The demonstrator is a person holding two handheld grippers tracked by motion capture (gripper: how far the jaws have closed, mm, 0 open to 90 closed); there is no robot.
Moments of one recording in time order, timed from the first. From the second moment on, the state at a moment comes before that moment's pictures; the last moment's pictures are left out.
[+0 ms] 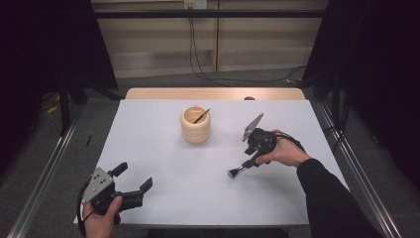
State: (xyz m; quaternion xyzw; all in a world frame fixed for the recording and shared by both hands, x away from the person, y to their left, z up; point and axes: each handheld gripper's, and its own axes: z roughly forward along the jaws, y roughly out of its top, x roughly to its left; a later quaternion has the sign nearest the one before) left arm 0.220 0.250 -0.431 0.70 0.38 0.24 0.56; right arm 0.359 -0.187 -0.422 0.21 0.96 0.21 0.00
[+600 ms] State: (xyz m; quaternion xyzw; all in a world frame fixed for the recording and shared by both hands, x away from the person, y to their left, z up) left arm 0.220 0.251 -0.431 0.70 0.39 0.25 0.55; right arm 0.358 -0.179 -0.432 0.17 0.97 0.18 0.00
